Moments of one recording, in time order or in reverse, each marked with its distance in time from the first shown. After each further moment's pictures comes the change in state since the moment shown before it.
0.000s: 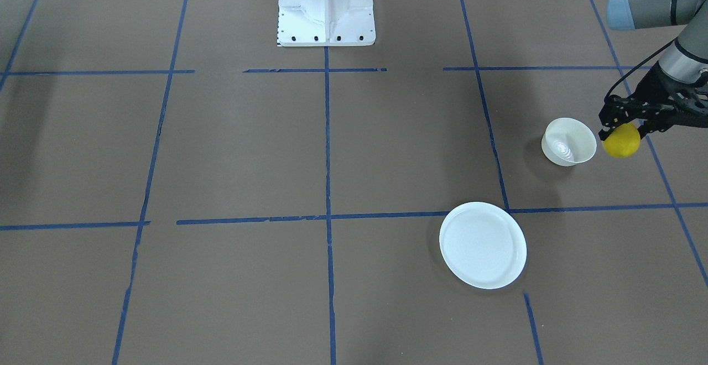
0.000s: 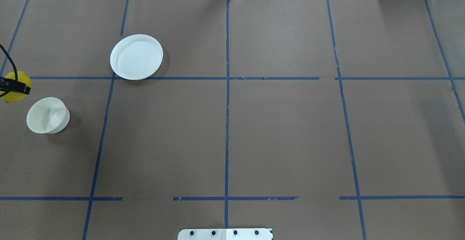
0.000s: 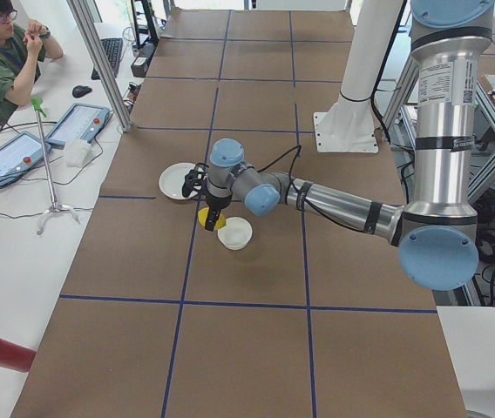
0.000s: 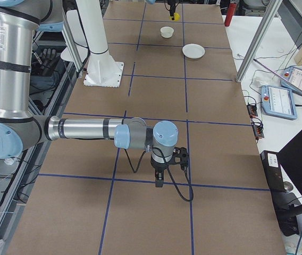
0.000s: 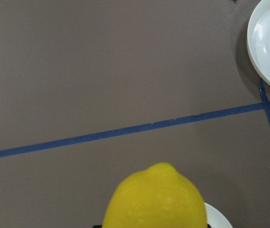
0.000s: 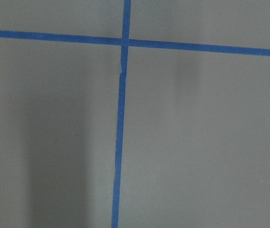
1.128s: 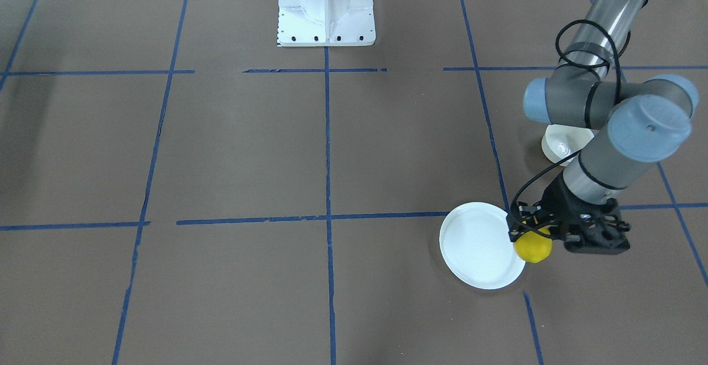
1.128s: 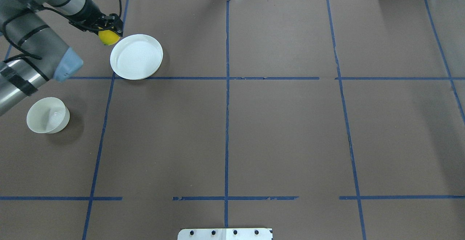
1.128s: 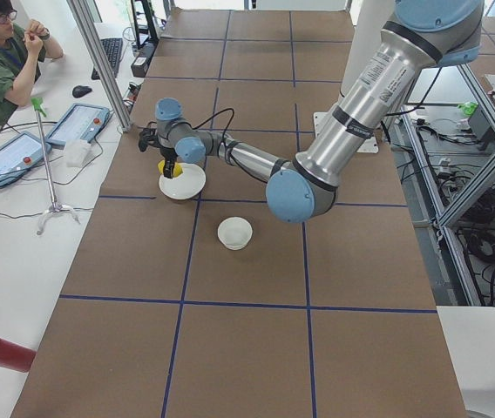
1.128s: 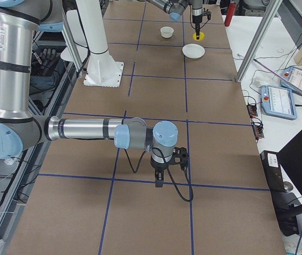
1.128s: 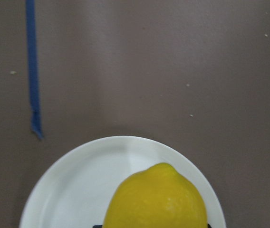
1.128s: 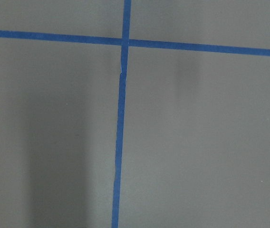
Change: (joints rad) left arm 0.014 -0.620 0.368 0.179 -0.012 -0.107; right arm 0.000 0.000 0.001 0.000 0.000 0.000
